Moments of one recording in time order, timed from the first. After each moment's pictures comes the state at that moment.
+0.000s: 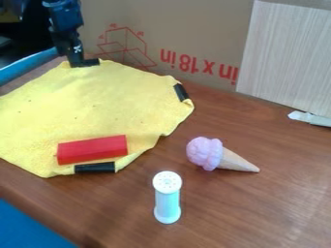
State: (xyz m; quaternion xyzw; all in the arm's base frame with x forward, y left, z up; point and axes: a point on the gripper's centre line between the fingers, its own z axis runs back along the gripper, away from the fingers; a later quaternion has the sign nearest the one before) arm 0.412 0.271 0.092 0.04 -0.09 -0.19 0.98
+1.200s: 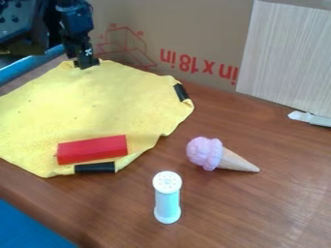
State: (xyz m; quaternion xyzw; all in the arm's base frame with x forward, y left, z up) arm 0.435 0.272 0.076 0.05 -0.08 -0.17 0.98
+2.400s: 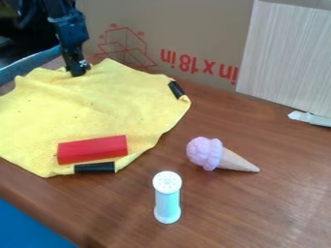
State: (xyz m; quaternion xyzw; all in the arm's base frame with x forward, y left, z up) arm 0.405 0.256 0.069 0.01 -0.09 -0.20 0.97
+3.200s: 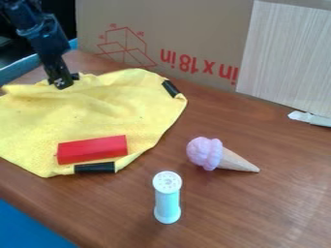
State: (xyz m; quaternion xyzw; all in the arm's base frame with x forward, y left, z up) arm 0.329 0.207 0.093 0.04 -0.18 -0.30 0.93
